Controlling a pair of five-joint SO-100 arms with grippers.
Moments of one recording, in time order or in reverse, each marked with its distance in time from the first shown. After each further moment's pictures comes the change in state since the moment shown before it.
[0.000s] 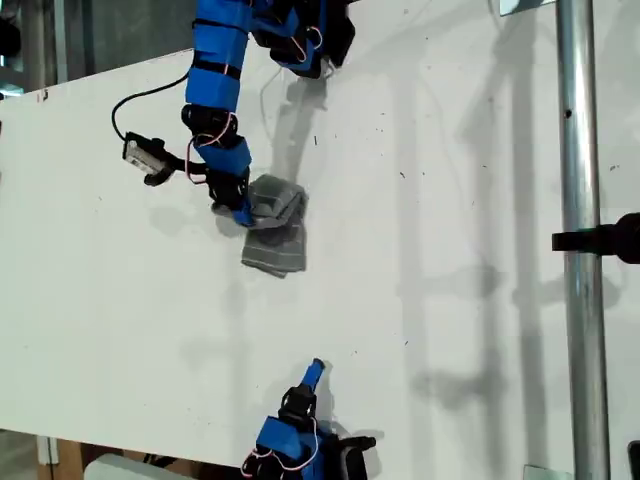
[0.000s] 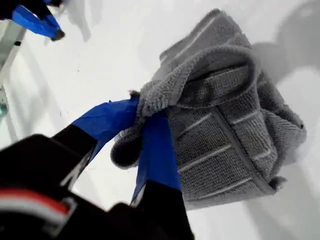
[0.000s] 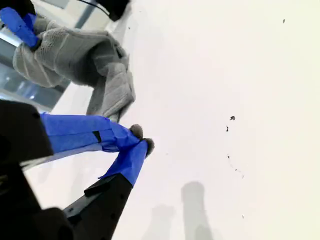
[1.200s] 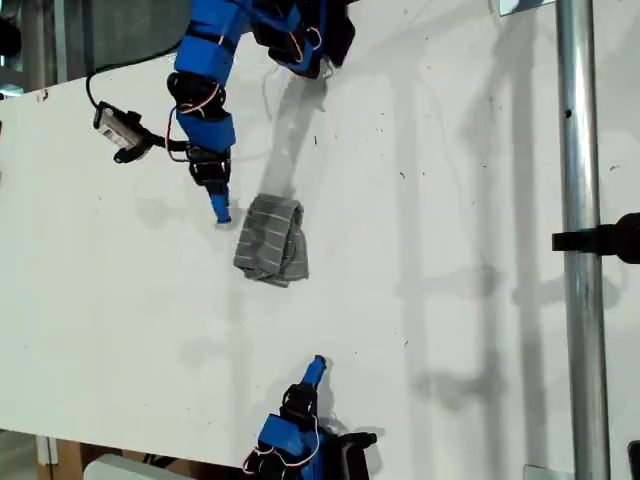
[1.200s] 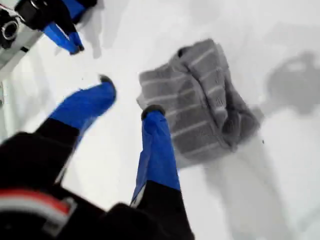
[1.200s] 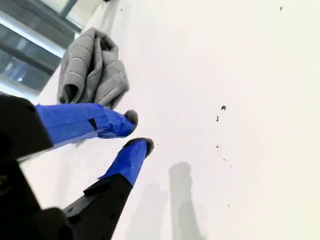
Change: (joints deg) arm 0 -0.4 0.1 3.8 0.9 -2.9; arm 1 3.4 18.2 7.6 5.6 -9.3
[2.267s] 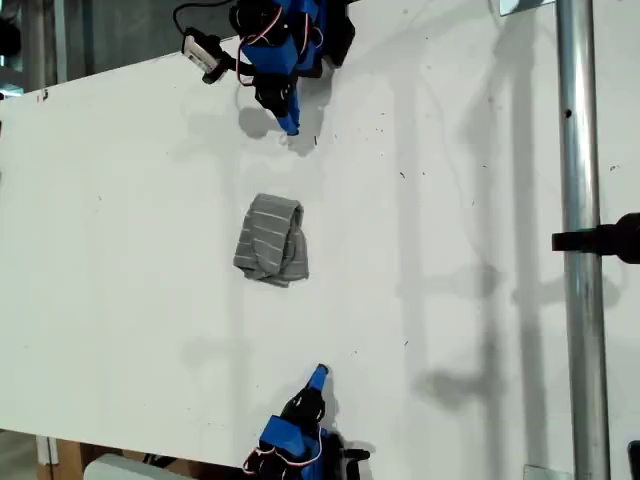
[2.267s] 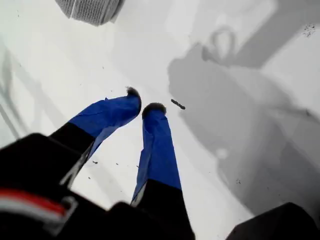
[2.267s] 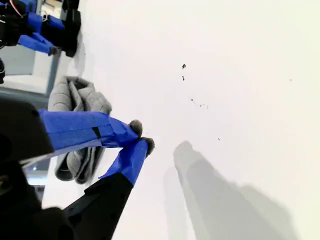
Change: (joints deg) arm 0 0.6 0.0 0.1 6.0 24.7; arm 1 -7.4 63.3 49.0 35.2 27.9
